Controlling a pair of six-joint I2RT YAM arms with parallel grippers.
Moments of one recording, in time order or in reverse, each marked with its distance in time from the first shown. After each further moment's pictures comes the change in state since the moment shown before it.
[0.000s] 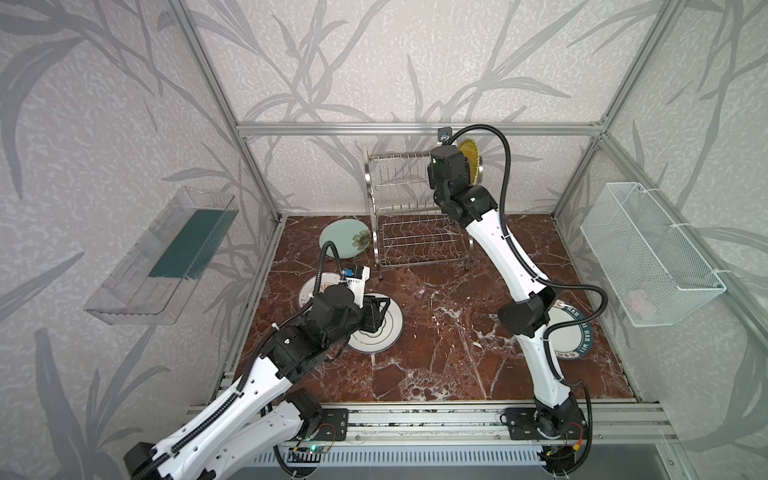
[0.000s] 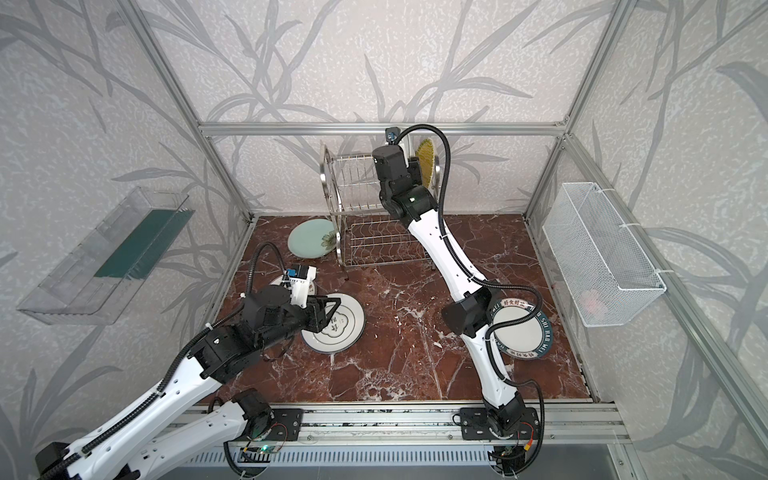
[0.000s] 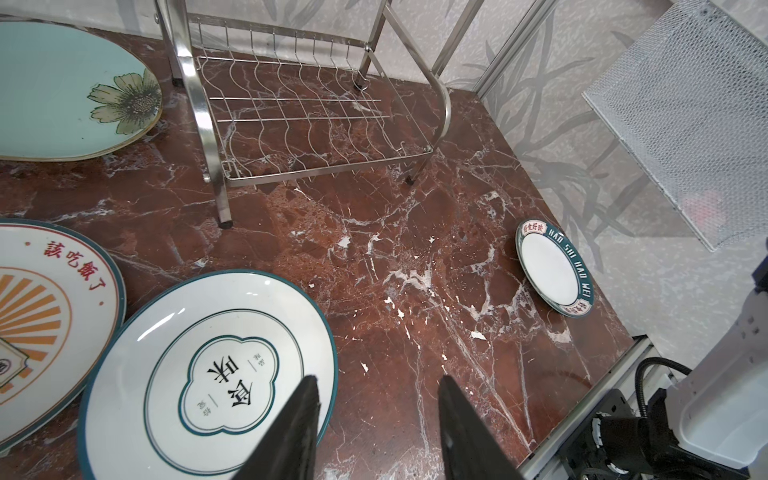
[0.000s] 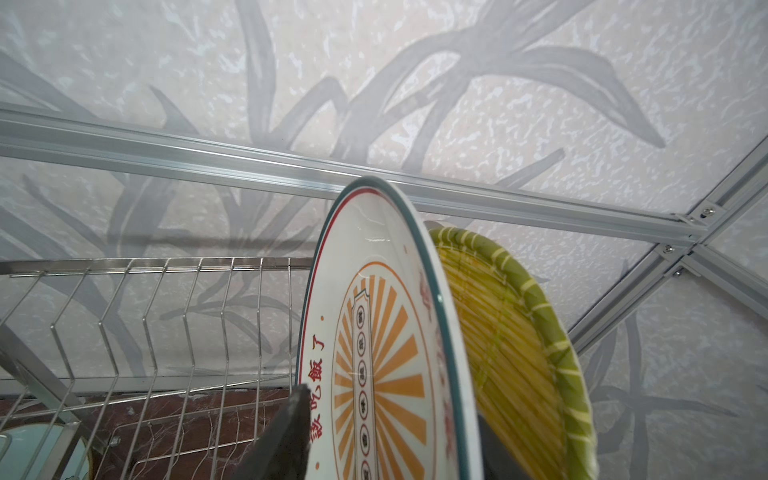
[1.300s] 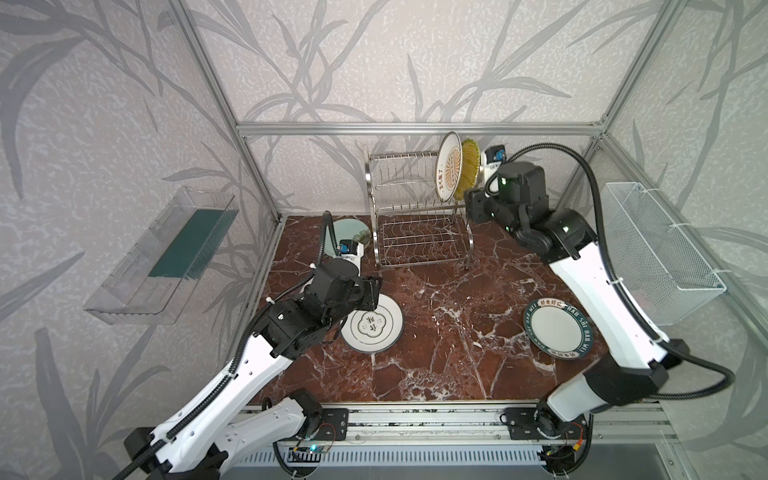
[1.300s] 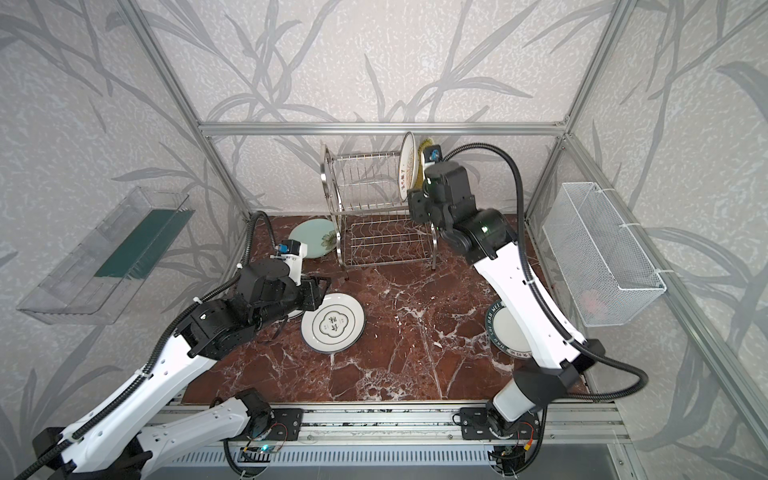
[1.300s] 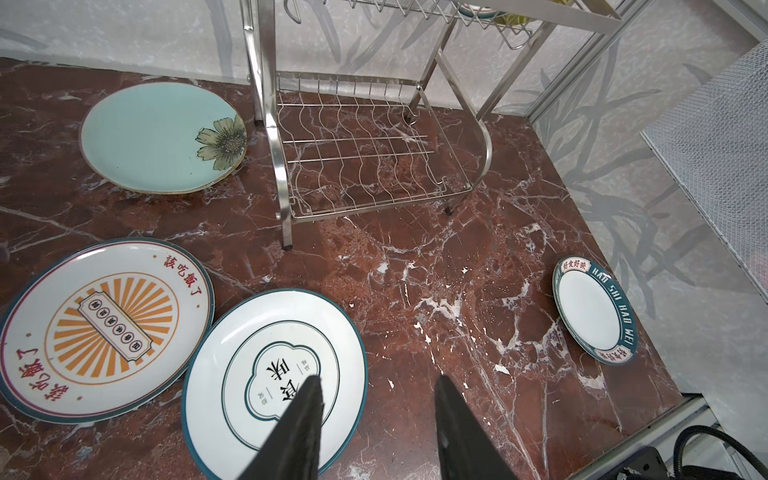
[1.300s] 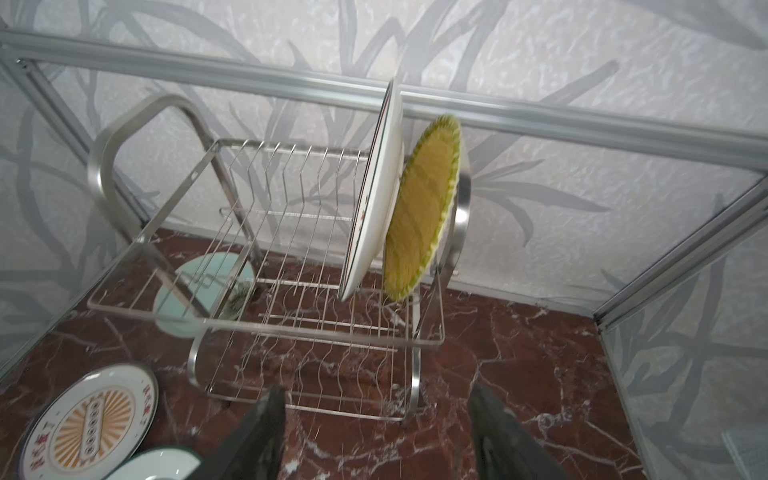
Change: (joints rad) left arm 0.015 0.152 0.327 -0.255 -0.142 -0.040; right arm -0.008 -0.821 -0.871 -0.136 -0.414 0.171
